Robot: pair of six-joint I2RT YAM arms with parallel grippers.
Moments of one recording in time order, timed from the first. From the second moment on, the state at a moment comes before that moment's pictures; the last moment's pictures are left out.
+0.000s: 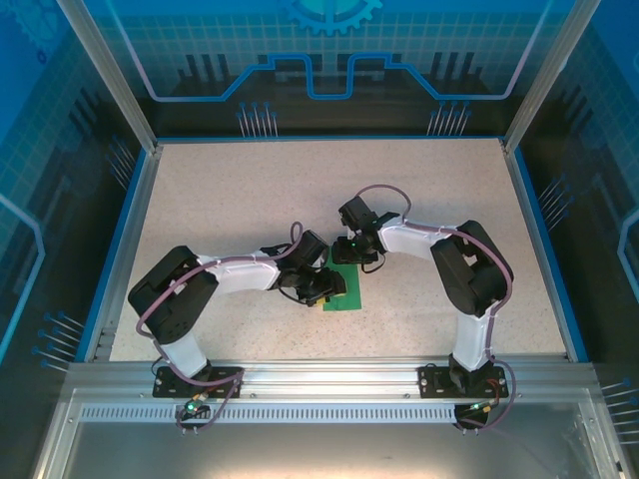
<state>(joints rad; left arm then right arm) -0.74 1.71 0.86 -0.22 0.42 -1.07 0.59 1.91 1.16 -0.45 -0.13 0.54</state>
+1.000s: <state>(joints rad) -0.74 1.64 0.72 -0.11 0.36 -1.26 0.54 1.91 1.14 -0.37 -0.29 0.59</state>
